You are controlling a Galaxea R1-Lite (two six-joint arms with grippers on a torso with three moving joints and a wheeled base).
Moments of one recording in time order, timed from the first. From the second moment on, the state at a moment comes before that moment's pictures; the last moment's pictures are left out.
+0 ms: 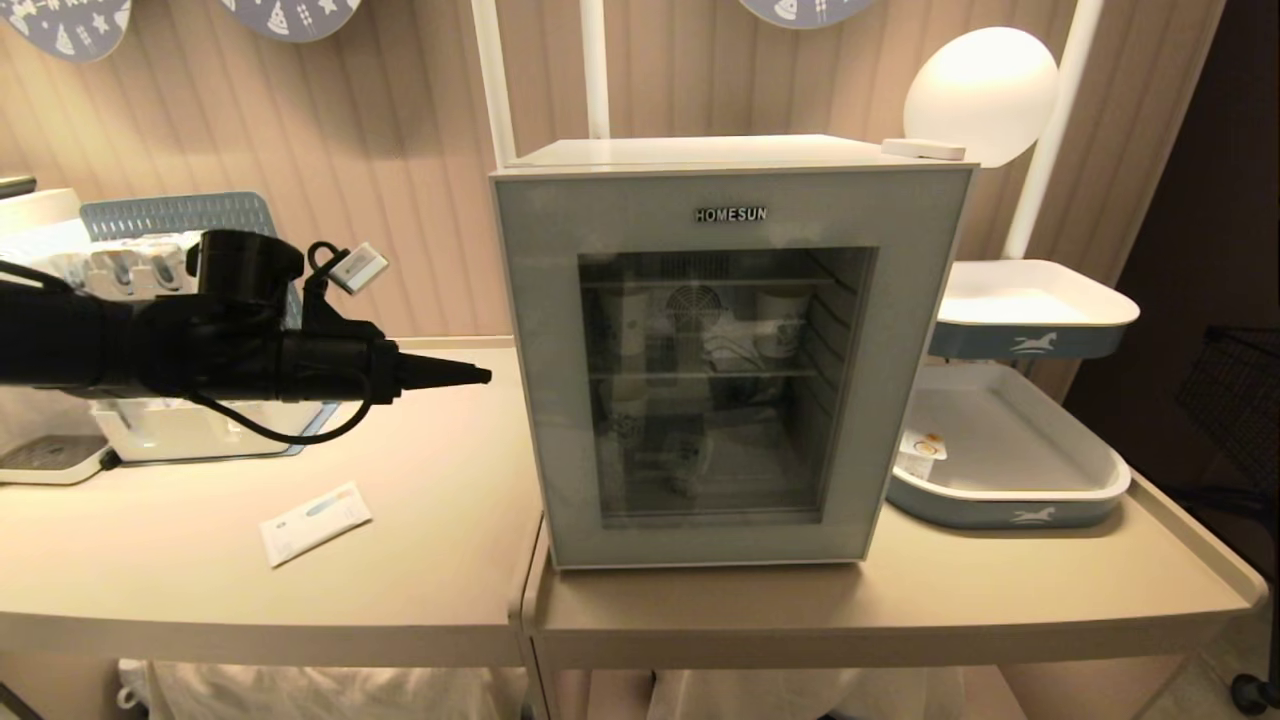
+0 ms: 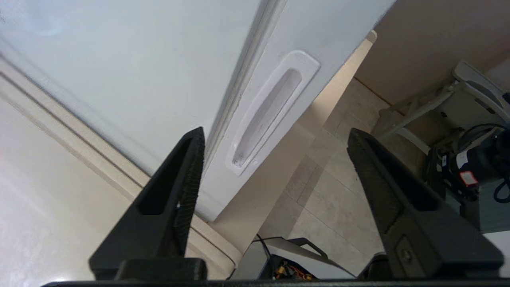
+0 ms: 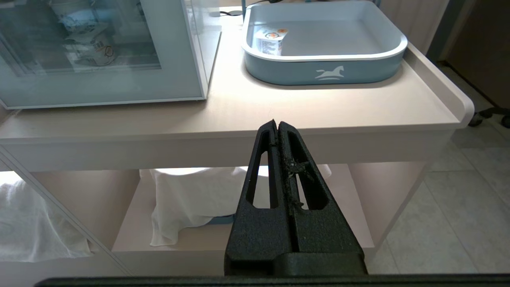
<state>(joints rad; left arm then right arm) 0.01 1.95 -1.38 0.01 -1.06 0.17 0.00 0.00 -0.05 0.14 -0.01 -0.01</state>
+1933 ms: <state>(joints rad) -0.10 2.05 -1.20 -0.19 -1.27 0.43 0.00 0.00 -0.05 0.14 -0.01 -0.01</state>
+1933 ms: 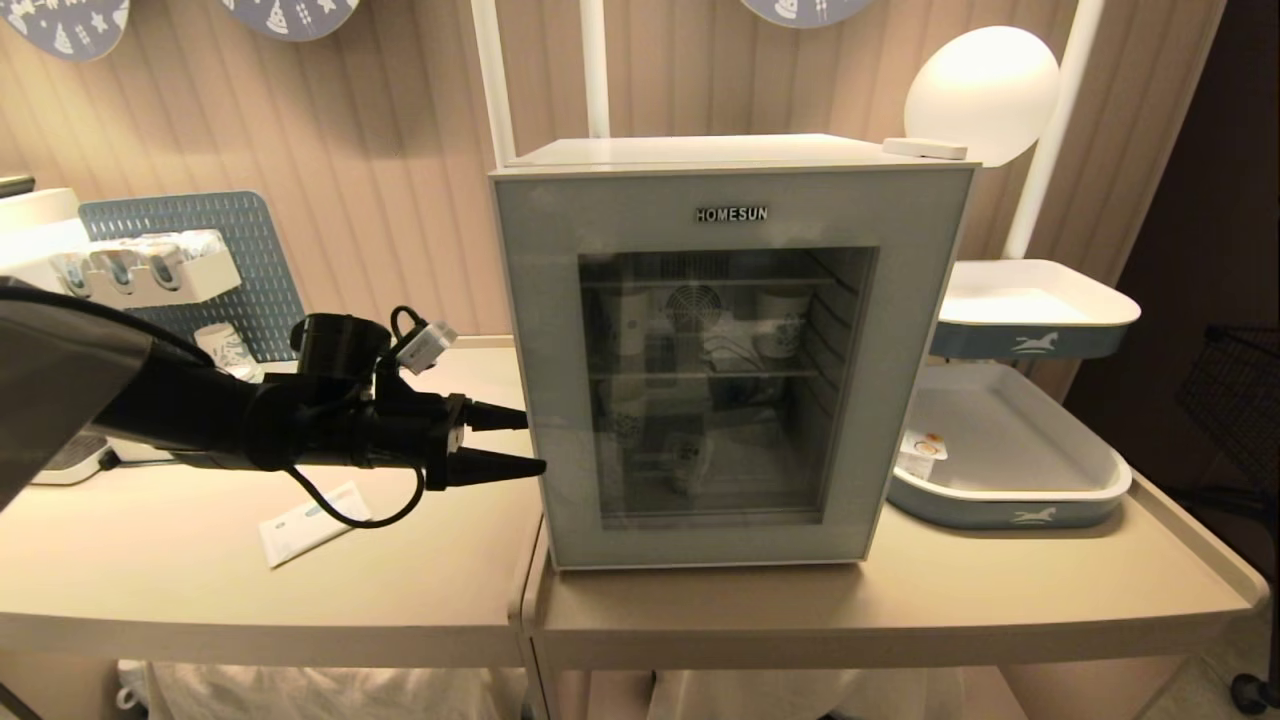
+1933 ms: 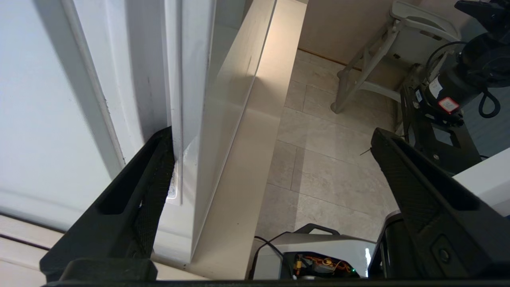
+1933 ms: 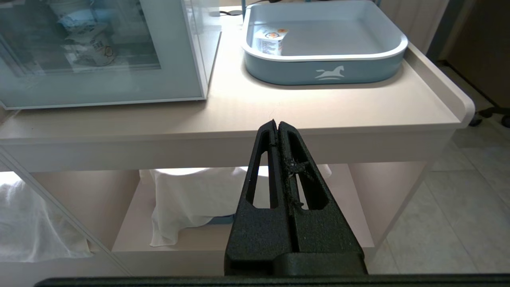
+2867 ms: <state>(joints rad) 0.03 1.61 -0.79 -0.18 -1.29 0.41 0.00 0.00 -0.05 0.14 -0.01 -0.01</state>
